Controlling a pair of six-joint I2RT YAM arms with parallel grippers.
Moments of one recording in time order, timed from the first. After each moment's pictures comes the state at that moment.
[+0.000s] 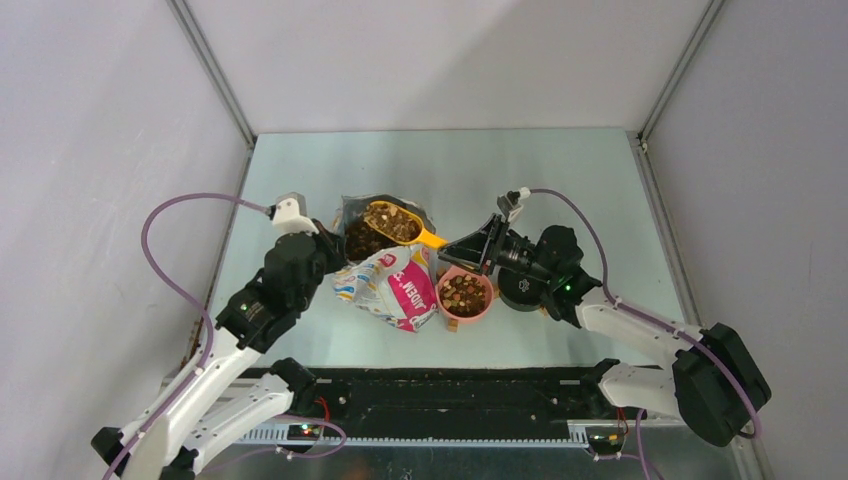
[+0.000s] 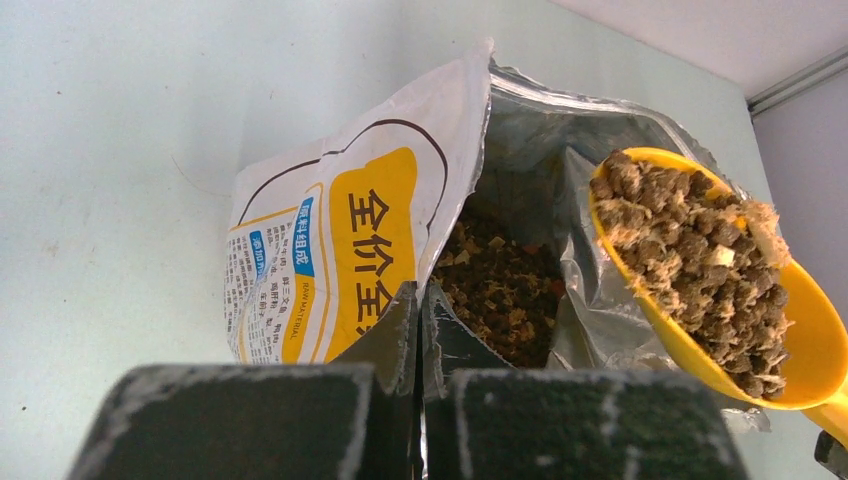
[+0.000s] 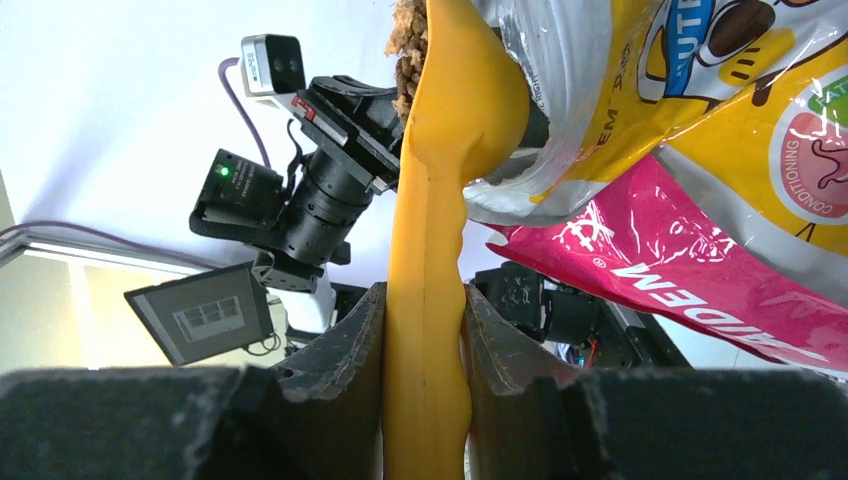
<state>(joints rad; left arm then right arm) -0.62 0.70 0.81 -0.47 -0.47 -0.62 0.65 1.16 0.59 0.68 -0.58 1.36</state>
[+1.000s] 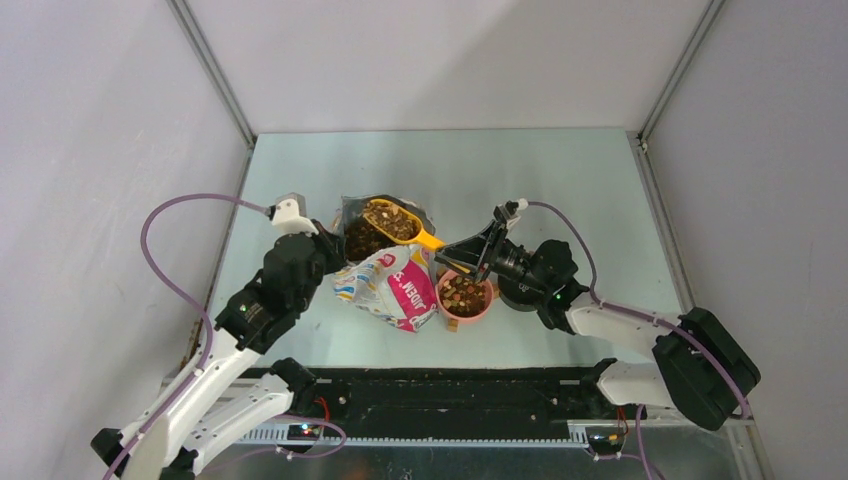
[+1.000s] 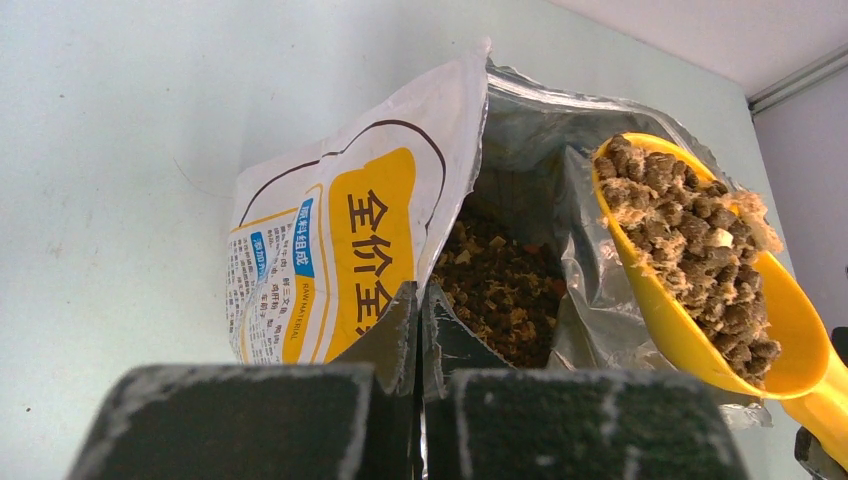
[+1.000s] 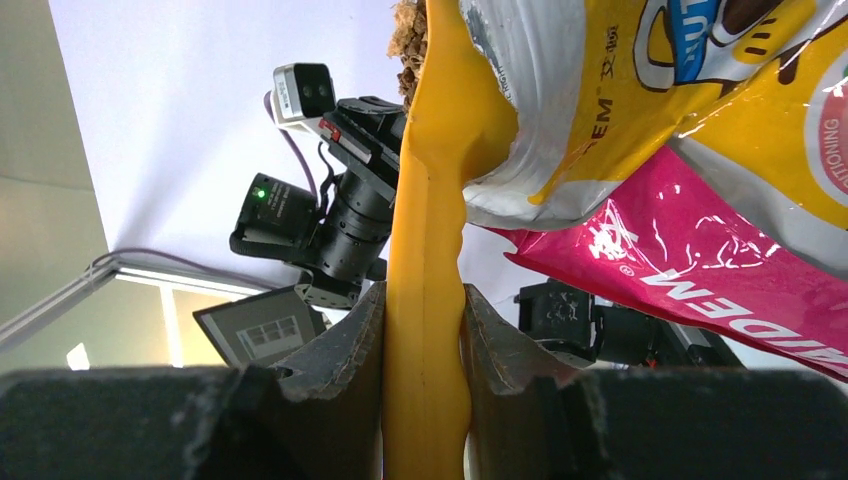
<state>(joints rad) -0.62 0.69 0.80 -0.47 -0.47 -0.61 0.69 1.26 0.49 0.98 -0.48 1.53</state>
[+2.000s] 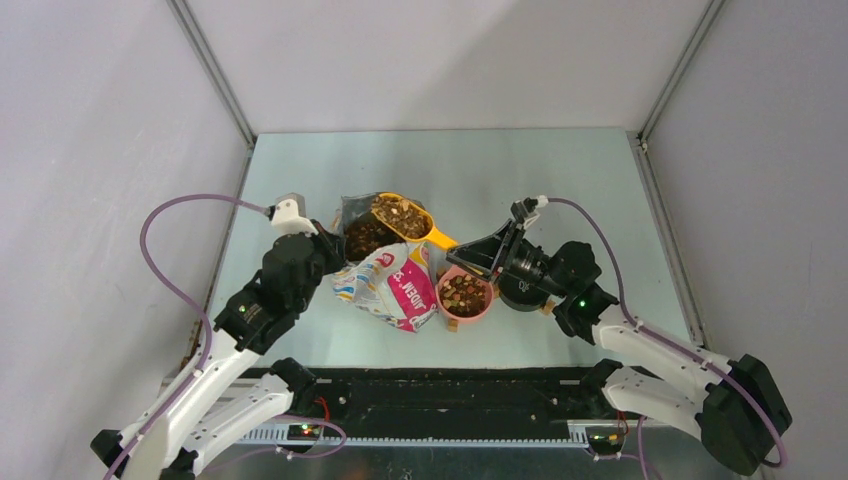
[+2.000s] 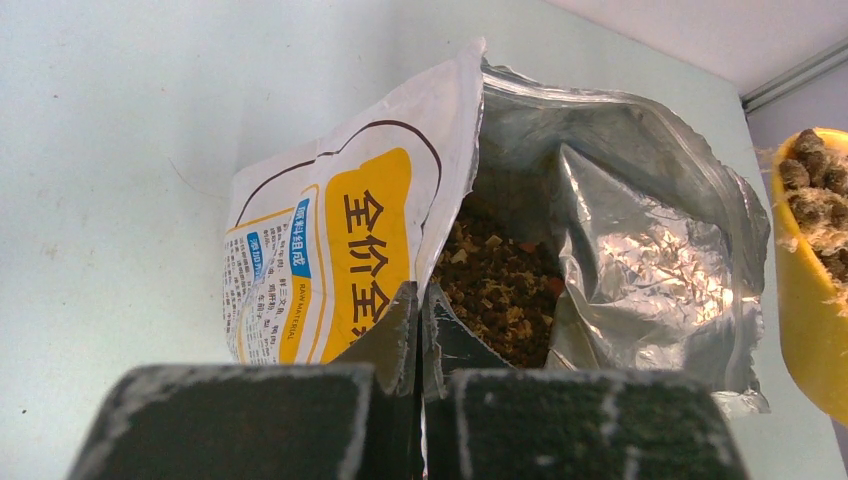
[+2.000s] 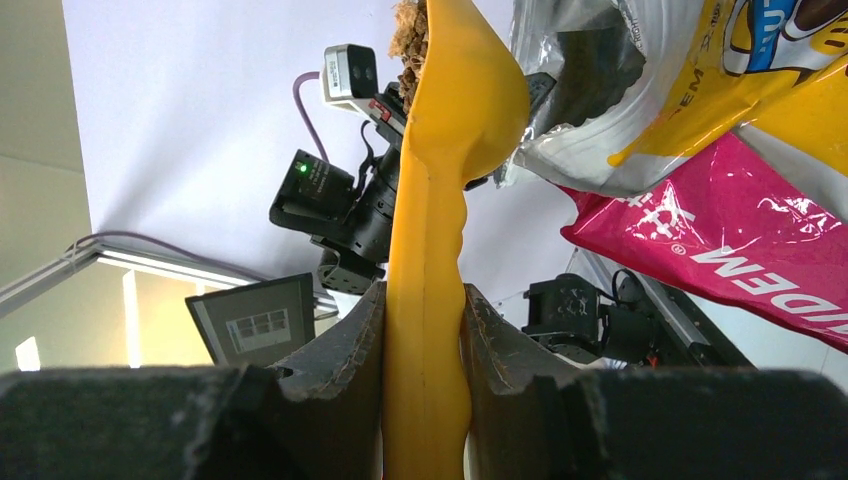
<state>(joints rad) -0.61 0.69 0.80 -0.47 -0.46 -0.61 0.70 0.99 0.53 0.67 -0.44 1.45</state>
